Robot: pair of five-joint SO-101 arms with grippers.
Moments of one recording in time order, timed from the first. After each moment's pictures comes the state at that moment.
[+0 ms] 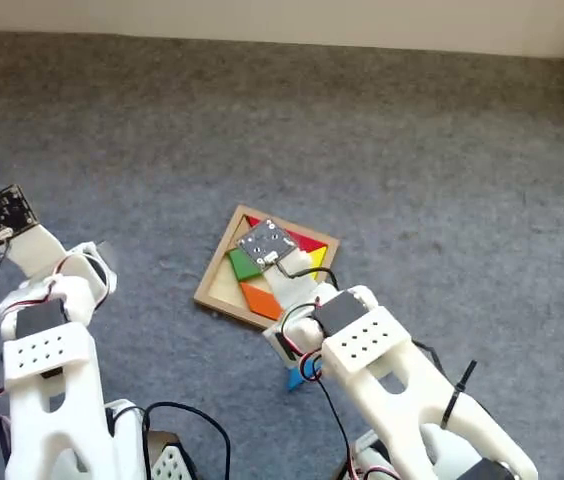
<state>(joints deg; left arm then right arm) -26.8 -46.5 67.5 37.9 18.8 -40.9 -33.0 55.3 56.4 8.6</state>
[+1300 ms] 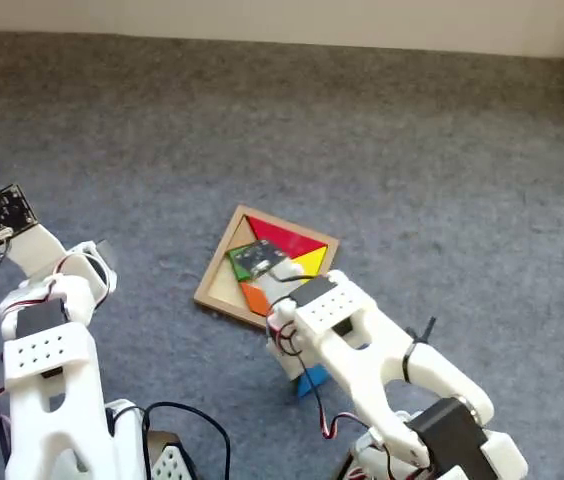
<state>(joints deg) -26.7 -46.5 67.5 37.8 18.8 -38.0 -12.6 50.8 58.9 8.1</state>
